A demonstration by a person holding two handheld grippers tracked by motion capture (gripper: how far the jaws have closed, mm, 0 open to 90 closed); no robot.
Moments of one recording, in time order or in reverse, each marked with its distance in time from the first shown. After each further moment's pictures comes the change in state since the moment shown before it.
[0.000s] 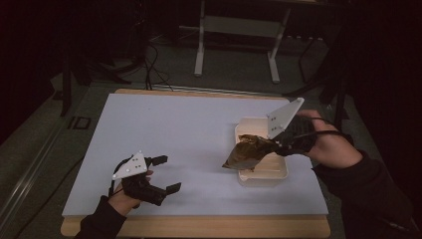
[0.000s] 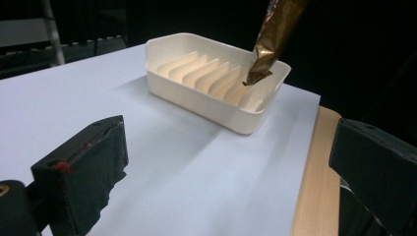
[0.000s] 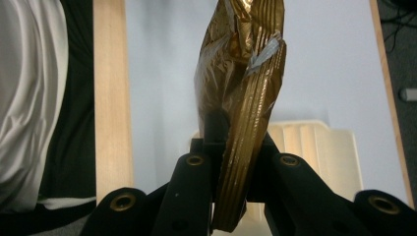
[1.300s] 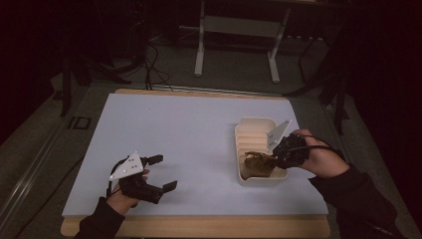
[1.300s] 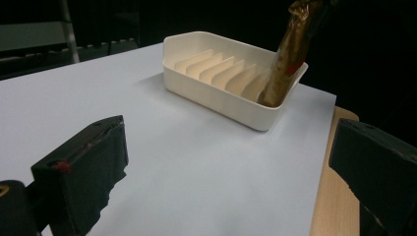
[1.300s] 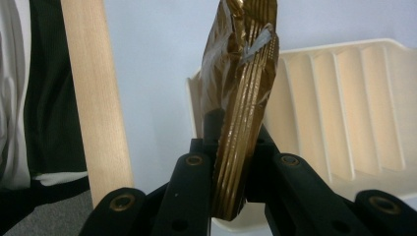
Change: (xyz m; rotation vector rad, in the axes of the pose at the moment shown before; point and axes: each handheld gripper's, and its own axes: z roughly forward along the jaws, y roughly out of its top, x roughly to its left) left arm 0.008 -0.009 -0.003 -0.018 0.035 -0.005; right arm -0.007 -0.060 0.069 0.129 0.075 0.107
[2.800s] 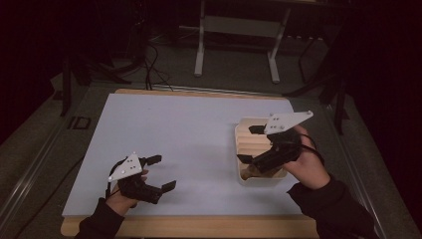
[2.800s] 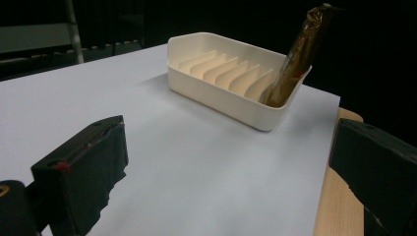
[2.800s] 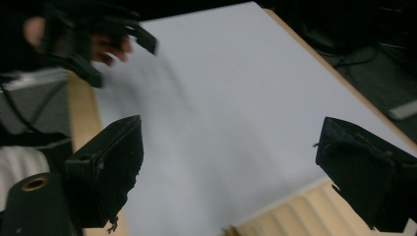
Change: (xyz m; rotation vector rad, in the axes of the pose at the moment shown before) left arm 0.001 -0.003 -0.002 -0.011 0.012 -0.003; right arm 0.032 0.044 -0.032 -0.586 -0.140 0.225
